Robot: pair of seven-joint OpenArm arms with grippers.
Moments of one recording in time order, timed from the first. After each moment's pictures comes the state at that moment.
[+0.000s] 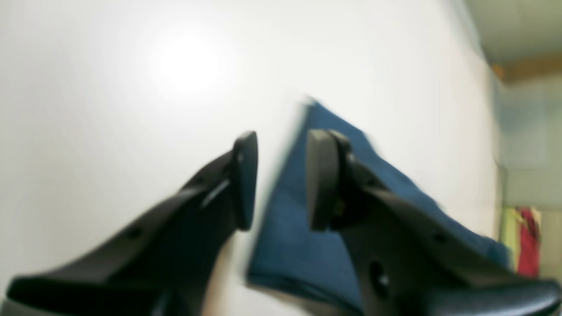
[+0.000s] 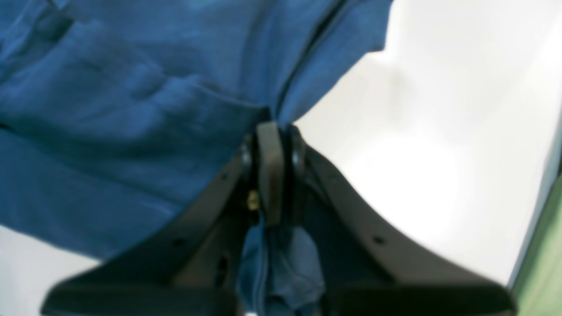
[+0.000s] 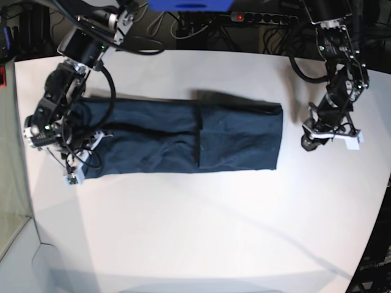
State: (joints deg) left arm 6.9 -8.8 -23.0 88.2 -47.5 0.9 40.6; right arm 10.7 -4.5 29.9 94.9 -4.1 40.1 -69.3
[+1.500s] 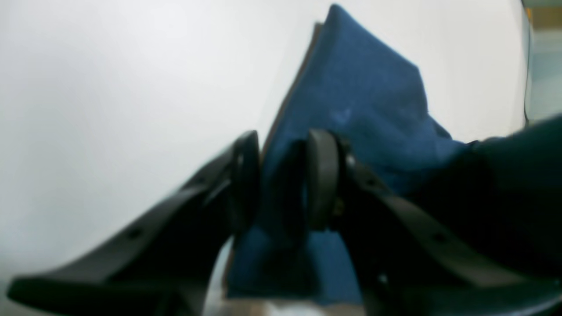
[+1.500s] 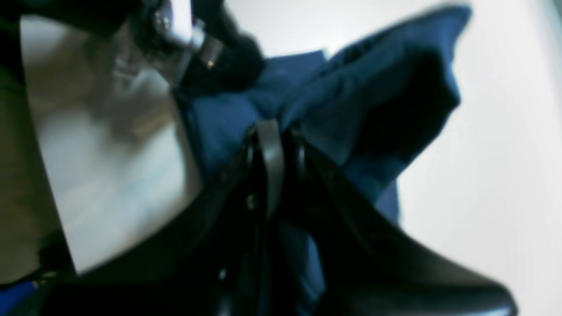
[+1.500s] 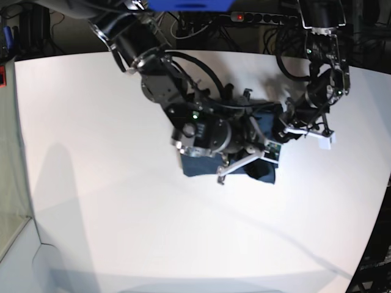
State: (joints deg) left arm 5.6 -9.7 -13.3 79.8 -49.1 -0.8 39.1; right arm 13.6 -8.5 -33.3 92.4 -1.4 40.1 -57.5
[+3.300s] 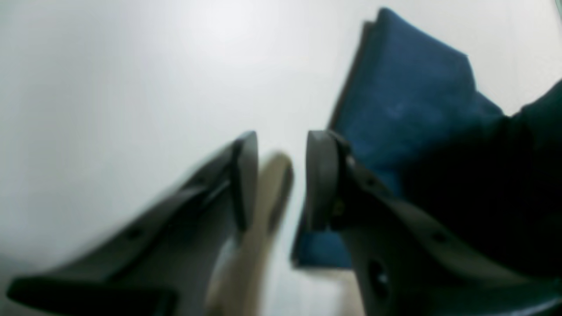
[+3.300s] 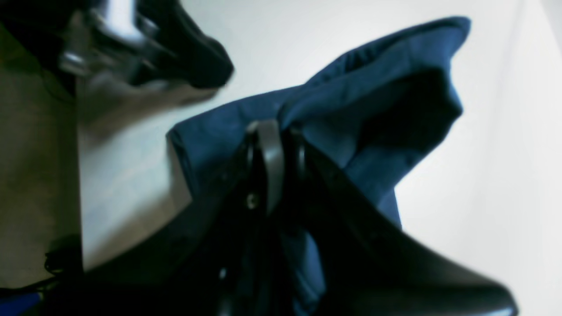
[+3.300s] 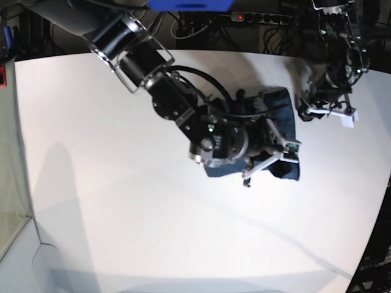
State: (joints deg) left arm 12.9 -10.2 -22.8 87.4 -46.9 0.5 44.7; right arm 20.5 -8.2 -40.1 85.2 6.1 40.1 -51.1
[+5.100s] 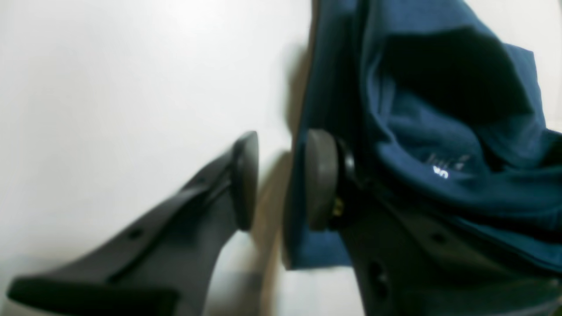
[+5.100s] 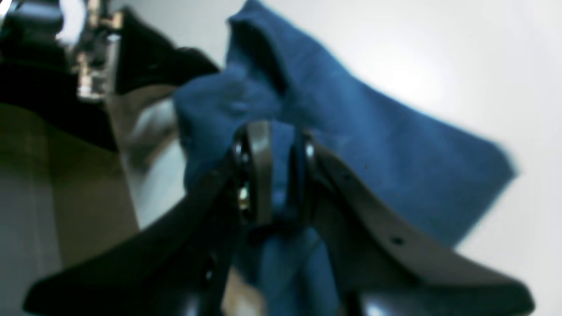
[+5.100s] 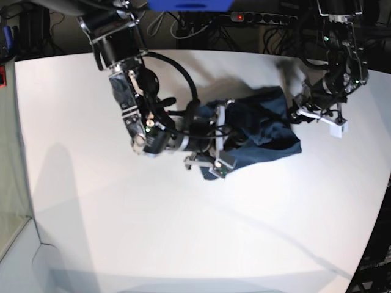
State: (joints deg) left arm 11.7 -15.4 -15.8 87.7 -47.8 -0.1 49.2; right arm 10.0 -3.4 -21.5 85.2 22.5 39.8 -52.0
